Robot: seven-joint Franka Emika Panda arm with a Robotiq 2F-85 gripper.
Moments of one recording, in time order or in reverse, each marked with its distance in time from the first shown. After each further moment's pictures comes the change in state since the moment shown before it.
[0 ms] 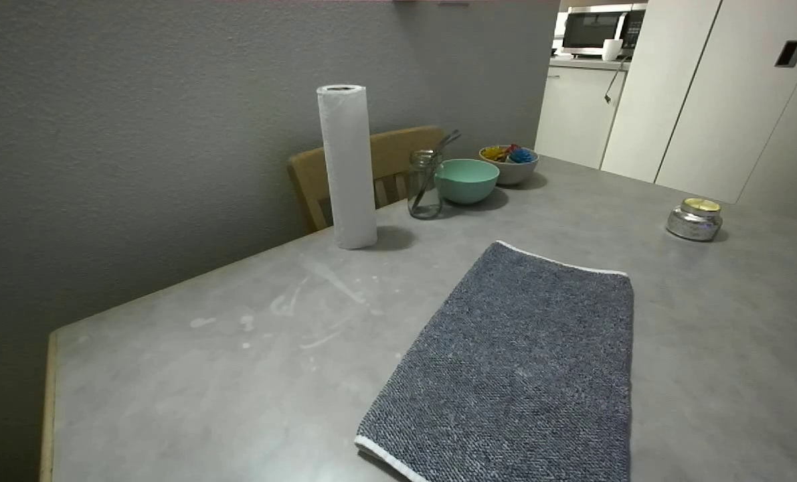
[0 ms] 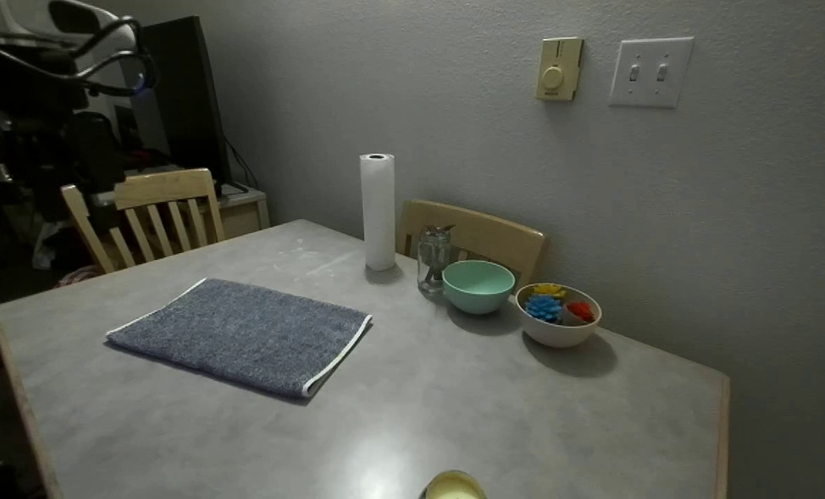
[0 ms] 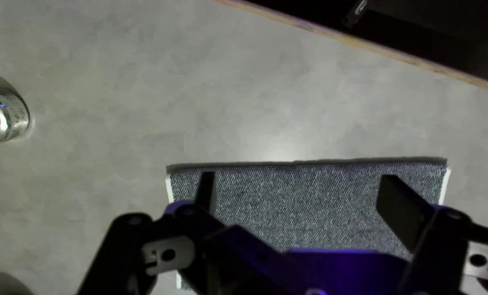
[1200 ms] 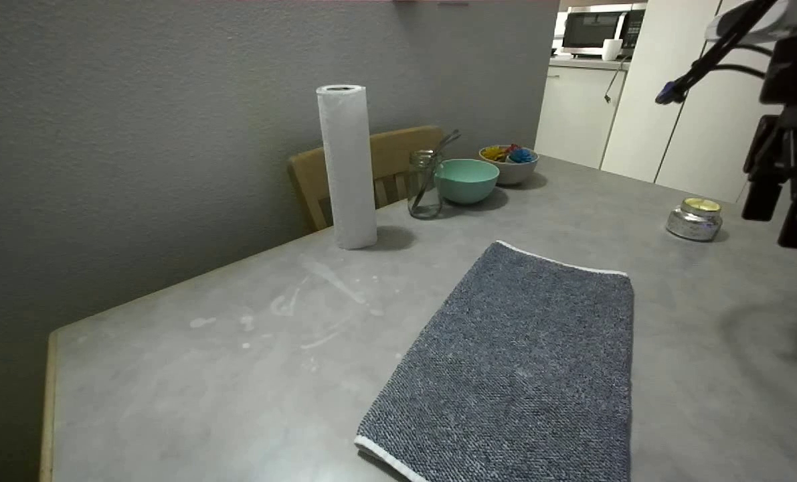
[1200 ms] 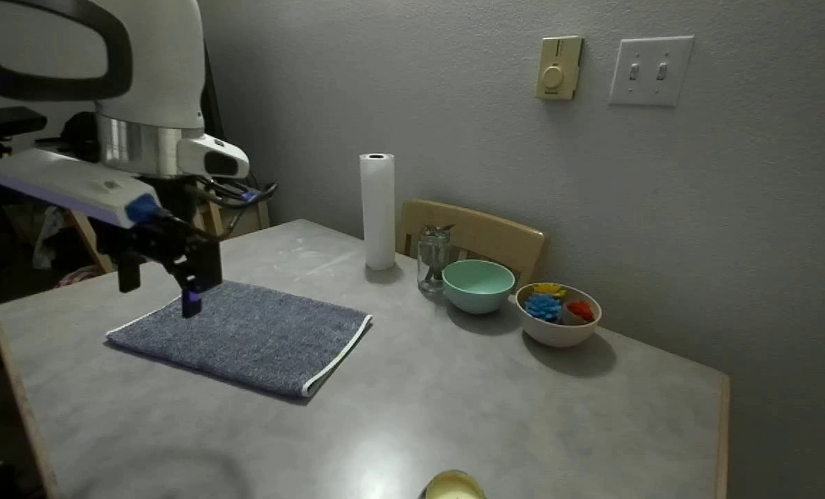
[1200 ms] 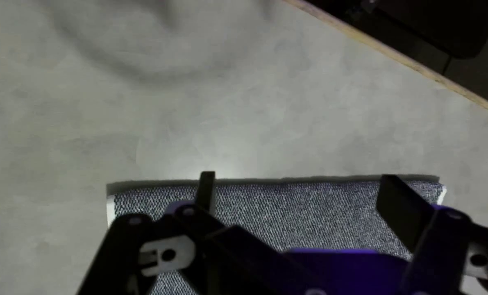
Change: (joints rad) arm 0.018 0.415 -0.200 0.077 0.169 0.195 -0.379
